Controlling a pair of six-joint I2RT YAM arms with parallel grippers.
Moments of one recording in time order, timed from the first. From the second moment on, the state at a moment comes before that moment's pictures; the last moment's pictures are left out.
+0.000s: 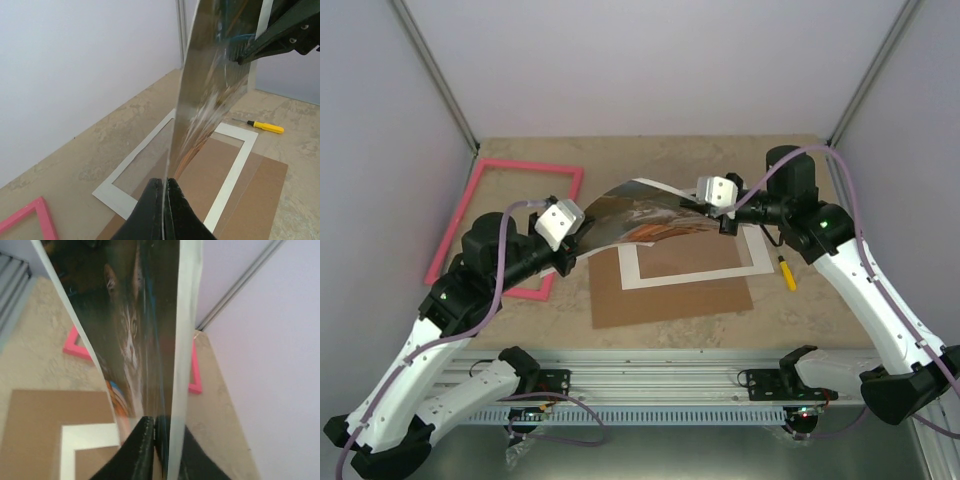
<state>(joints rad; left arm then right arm) -0.64 0.76 1.10 -0.57 0.15 0.21 0.50 1.19 1.34 -0.57 -0.69 -0.83</state>
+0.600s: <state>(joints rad) -0.57 0.68 1.00 -0.42 -0.05 0.16 0.52 1.18 1.31 -0.51 -0.70 -0.60</state>
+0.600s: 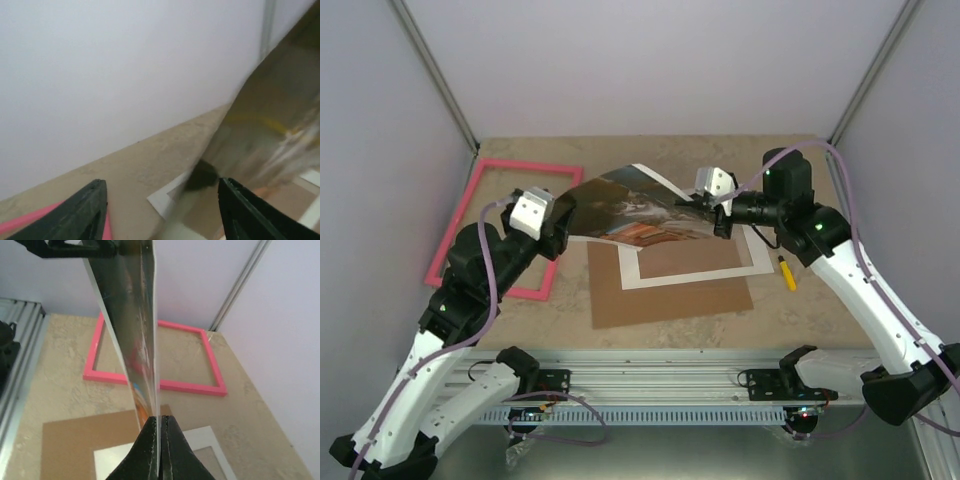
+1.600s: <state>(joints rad) -0.40 0.56 0.86 -0.17 -0.51 -0.08 0.29 1.50 1.08 -0.23 -0.84 0.26</state>
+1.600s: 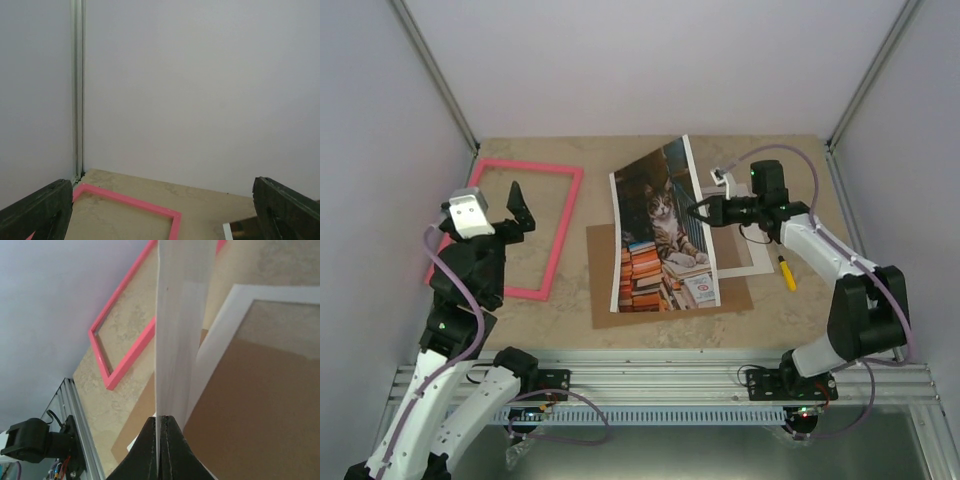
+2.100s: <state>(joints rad) -0.40 0.55 0.84 -0.16 -0.55 -0.11 0.18 1.81 1.03 -0.18 -0.95 0.24</state>
